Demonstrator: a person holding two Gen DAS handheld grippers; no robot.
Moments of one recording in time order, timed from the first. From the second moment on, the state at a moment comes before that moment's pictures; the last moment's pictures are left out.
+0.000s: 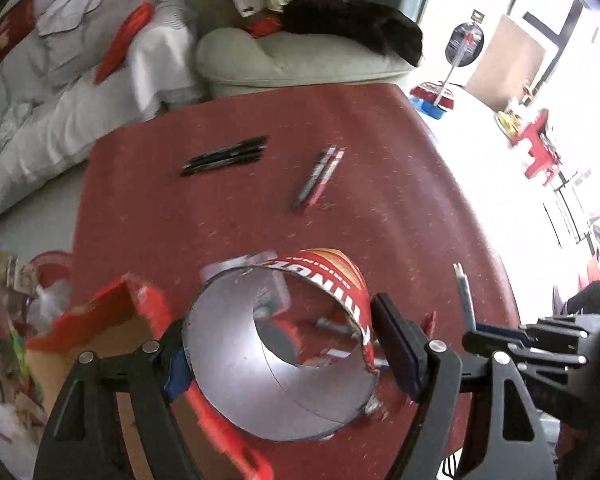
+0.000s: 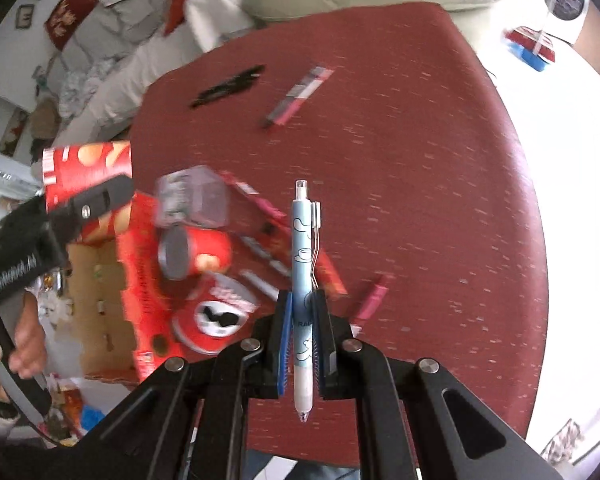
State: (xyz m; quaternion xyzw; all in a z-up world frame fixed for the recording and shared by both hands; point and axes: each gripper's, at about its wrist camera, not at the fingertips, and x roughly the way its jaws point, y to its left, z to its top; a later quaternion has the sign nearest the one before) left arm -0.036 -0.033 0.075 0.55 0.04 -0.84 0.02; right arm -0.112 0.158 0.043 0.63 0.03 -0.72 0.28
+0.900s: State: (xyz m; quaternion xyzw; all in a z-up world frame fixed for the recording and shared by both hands) left arm 0.066 -0.189 0.061 0.55 0.13 -0.80 0.20; right arm -0.038 -0.027 0.061 0.61 0.14 -0.66 0.42
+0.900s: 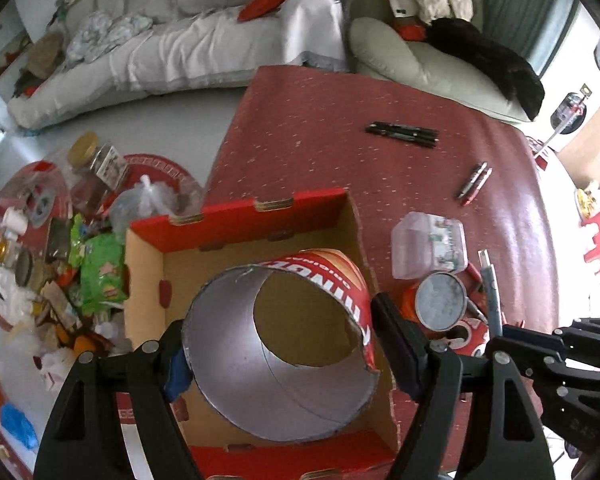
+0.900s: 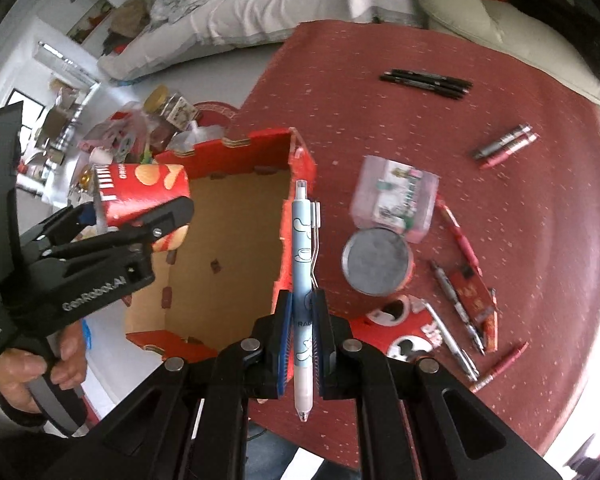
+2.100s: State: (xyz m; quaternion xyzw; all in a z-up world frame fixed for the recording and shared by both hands) left arm 0.085 -0.287 -0.013 0.59 0.15 -0.74 0.29; right arm -0.037 -0.161 -0.027 0.68 0.11 -0.61 0.39
